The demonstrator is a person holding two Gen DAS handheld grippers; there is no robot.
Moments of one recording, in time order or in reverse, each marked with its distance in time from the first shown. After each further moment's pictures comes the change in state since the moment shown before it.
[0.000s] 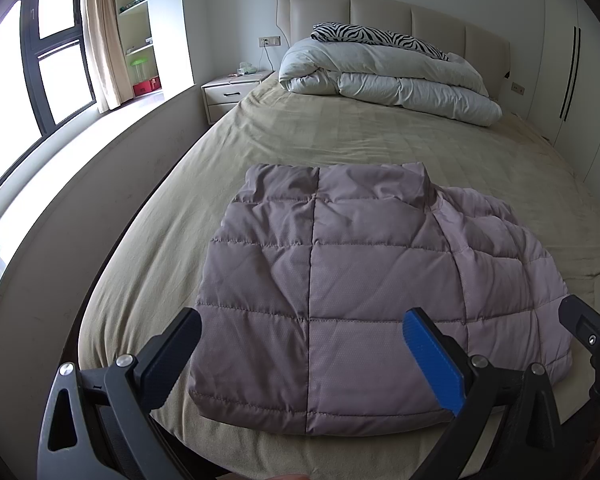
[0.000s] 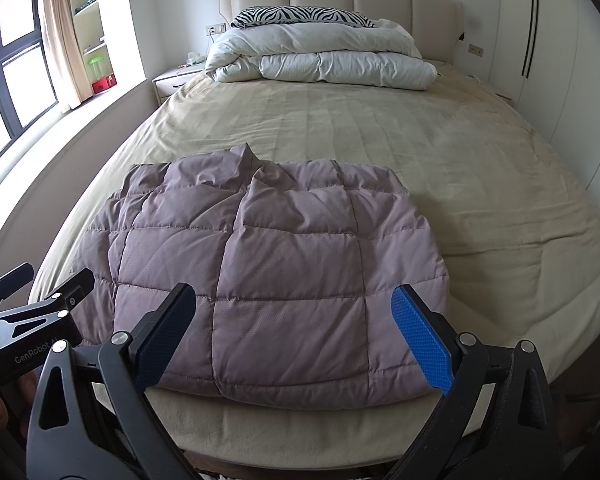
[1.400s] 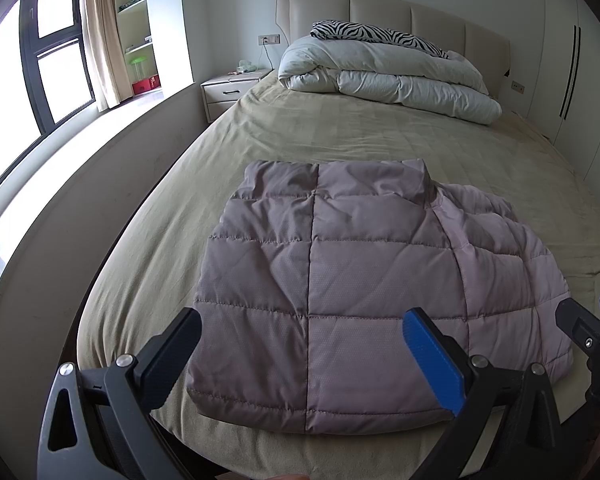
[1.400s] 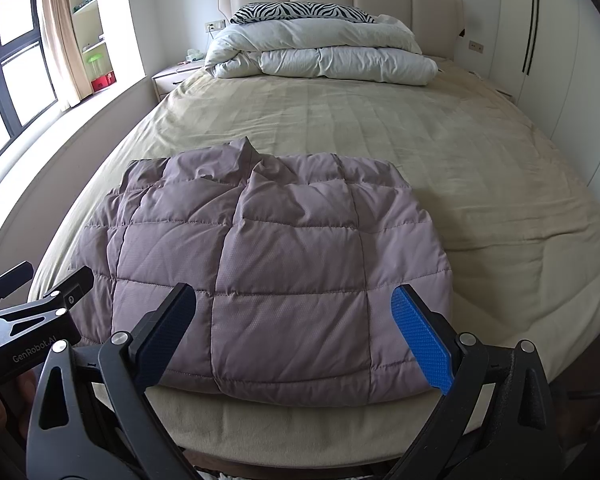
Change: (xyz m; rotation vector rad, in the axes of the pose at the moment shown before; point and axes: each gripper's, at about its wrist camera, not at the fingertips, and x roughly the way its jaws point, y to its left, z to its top) left arm 0.000 0.001 -0.001 0.001 0.003 -0.001; right arm 0.005 -0.004 -0.003 -0.005 0.015 0.006
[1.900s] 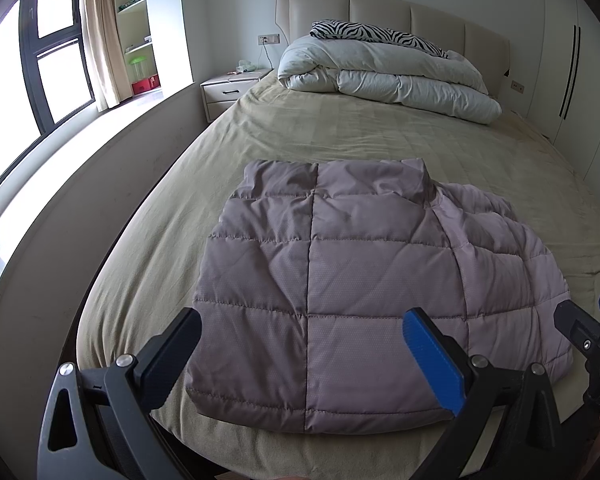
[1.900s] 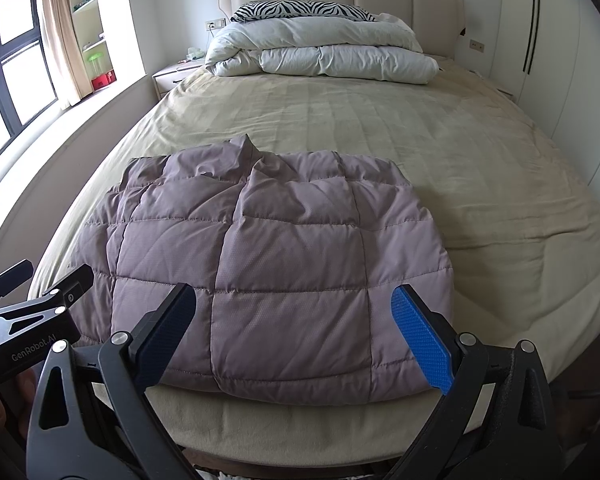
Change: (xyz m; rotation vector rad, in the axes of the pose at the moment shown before) left arm 0.001 0.000 0.000 -0.001 0.002 -0.001; right arm 0.001 0.000 0.000 -0.001 0.004 0.000
